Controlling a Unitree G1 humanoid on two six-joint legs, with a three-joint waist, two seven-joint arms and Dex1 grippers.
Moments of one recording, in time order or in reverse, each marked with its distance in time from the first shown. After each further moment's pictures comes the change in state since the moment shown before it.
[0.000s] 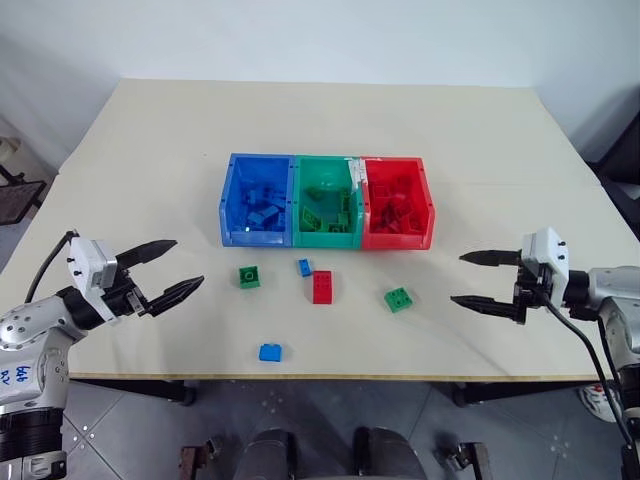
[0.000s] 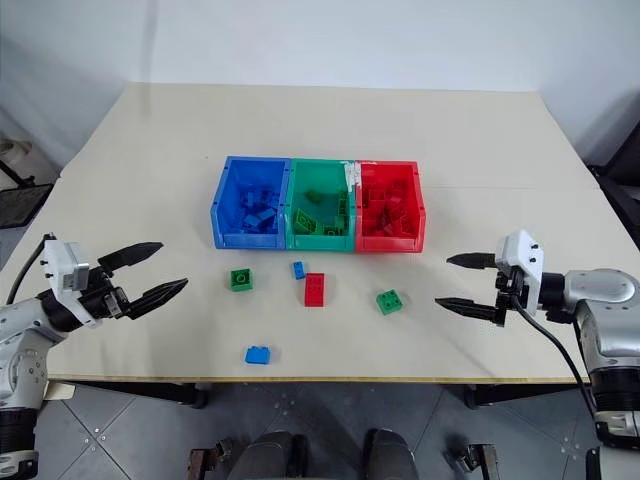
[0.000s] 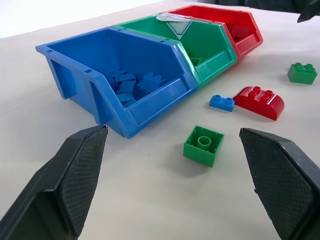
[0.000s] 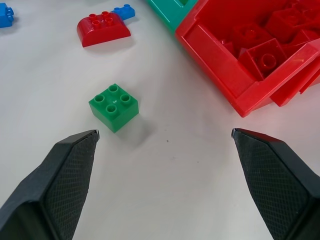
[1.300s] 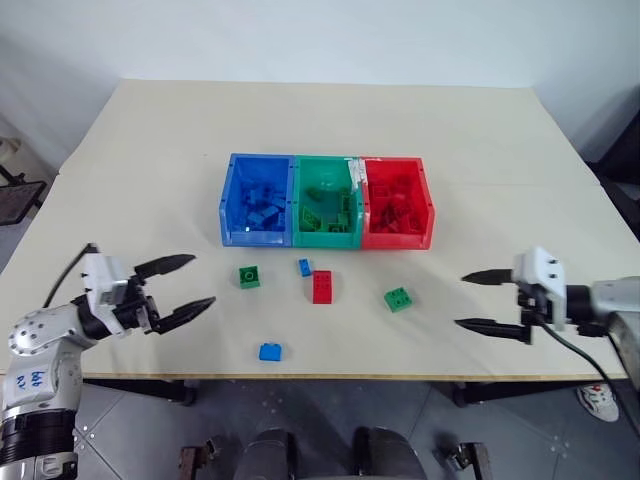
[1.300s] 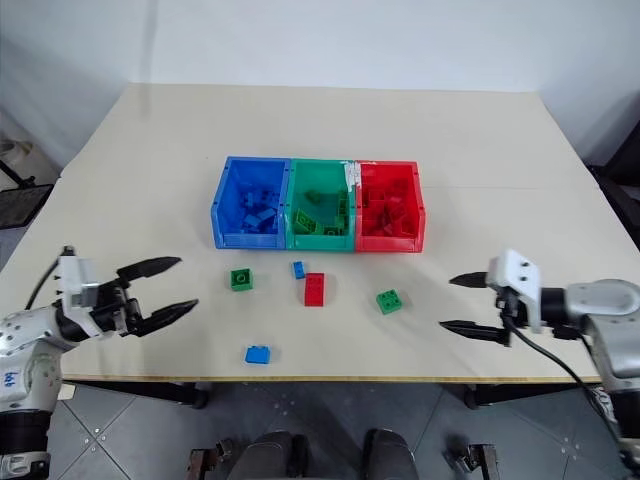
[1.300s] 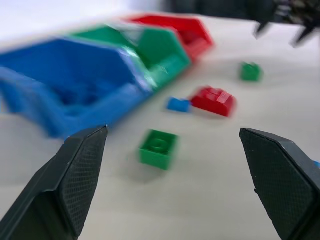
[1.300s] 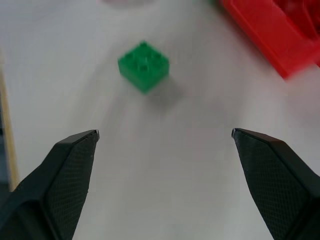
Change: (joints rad) left arm 0.039 -0.033 0.021 0.044 -0.034 -0.101 -0.155; right arm 0.068 -0.025 0.086 -0.190 -0.052 0.108 -0.086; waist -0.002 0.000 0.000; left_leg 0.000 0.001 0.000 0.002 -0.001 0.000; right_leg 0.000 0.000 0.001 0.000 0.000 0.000
